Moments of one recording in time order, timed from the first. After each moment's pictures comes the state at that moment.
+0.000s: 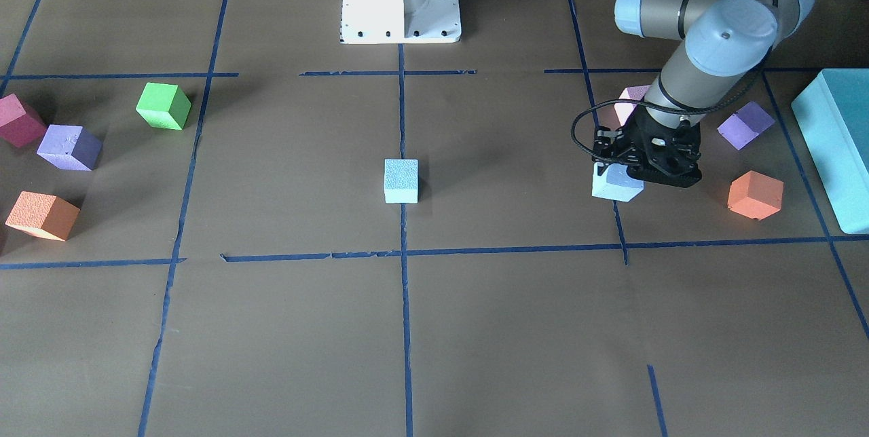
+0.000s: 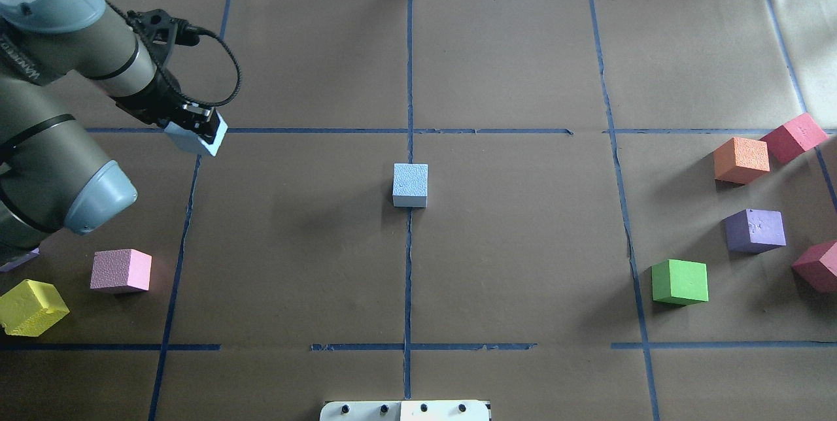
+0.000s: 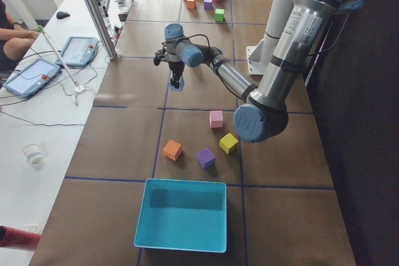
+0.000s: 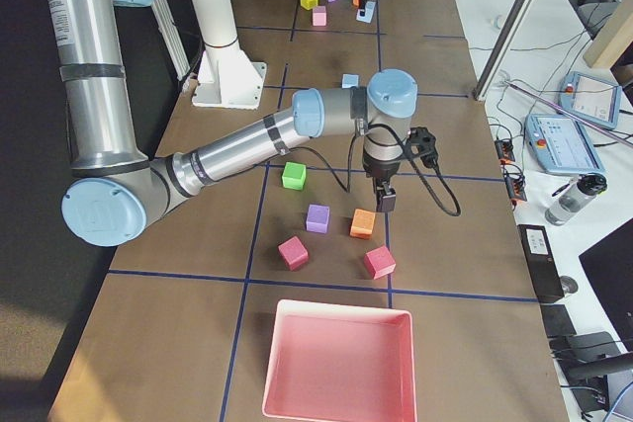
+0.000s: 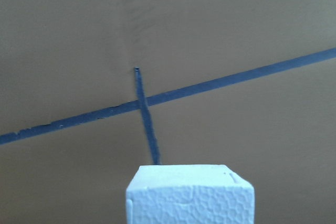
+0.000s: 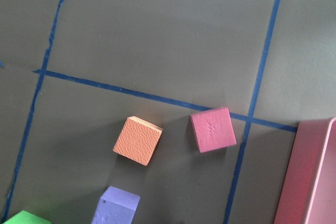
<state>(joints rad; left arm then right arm) -0.87 -2.03 -1.80 -1.52 -2.13 -0.74 1.57 -1.49 1.90 -1.92 2.37 -0.19</state>
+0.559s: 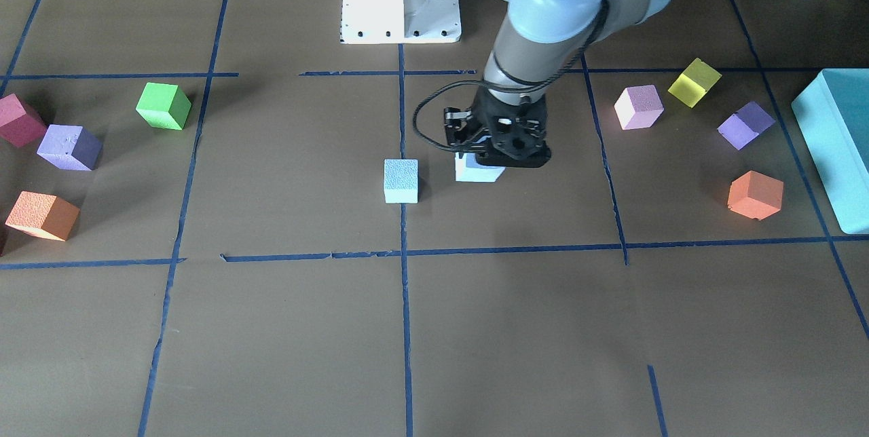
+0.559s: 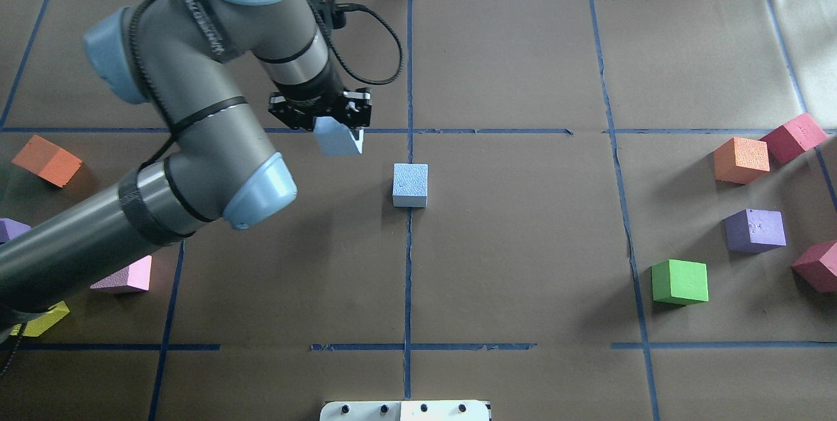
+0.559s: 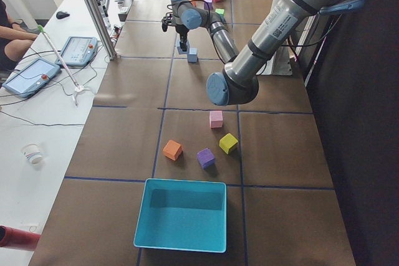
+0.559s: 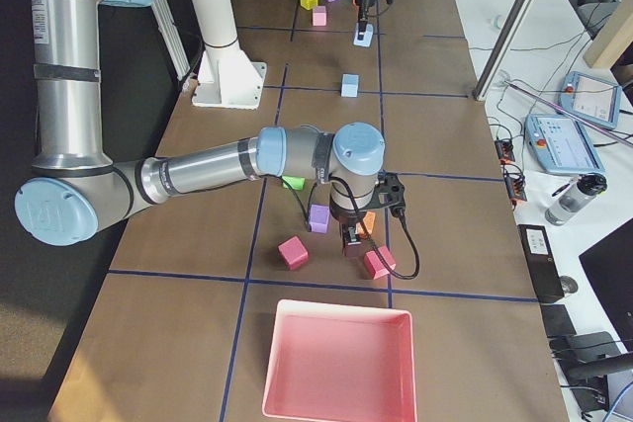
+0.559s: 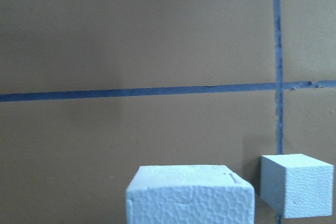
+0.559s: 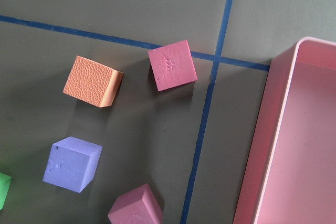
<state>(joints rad) -0.72 -2.41 -1.62 -1.45 -2.13 -1.08 1.63 -1.62 1.88 -1.92 2.37 -0.28</state>
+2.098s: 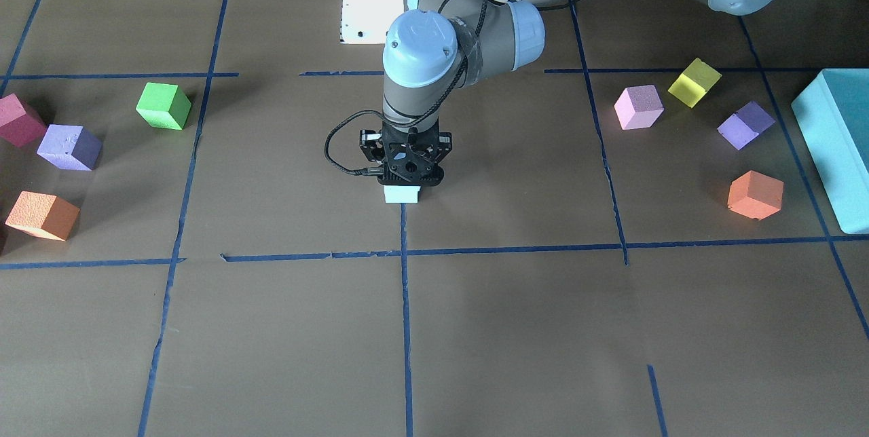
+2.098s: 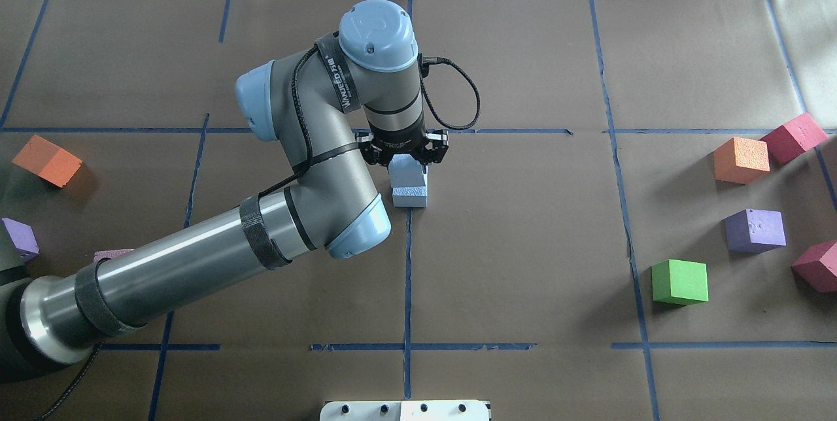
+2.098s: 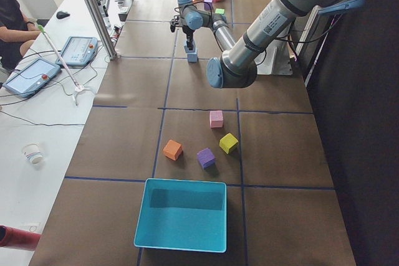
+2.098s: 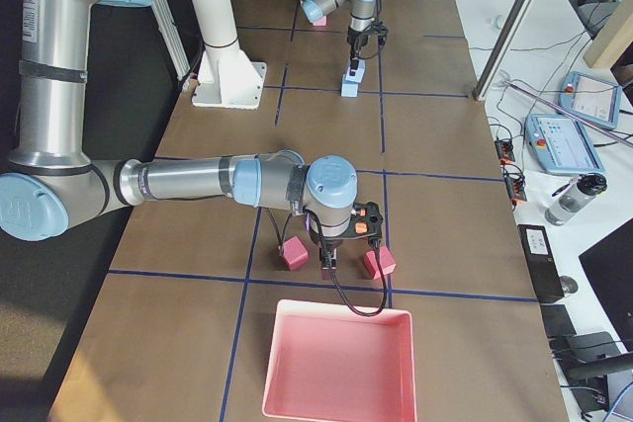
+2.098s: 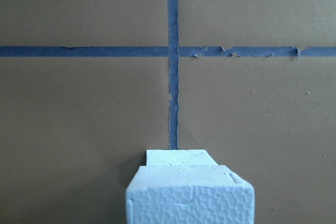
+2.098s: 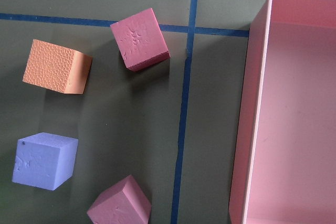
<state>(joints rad) -0.59 -2.53 -1.37 -1.59 -2.06 -1.15 1.63 -1.72 1.85 -1.77 2.37 -0.17</state>
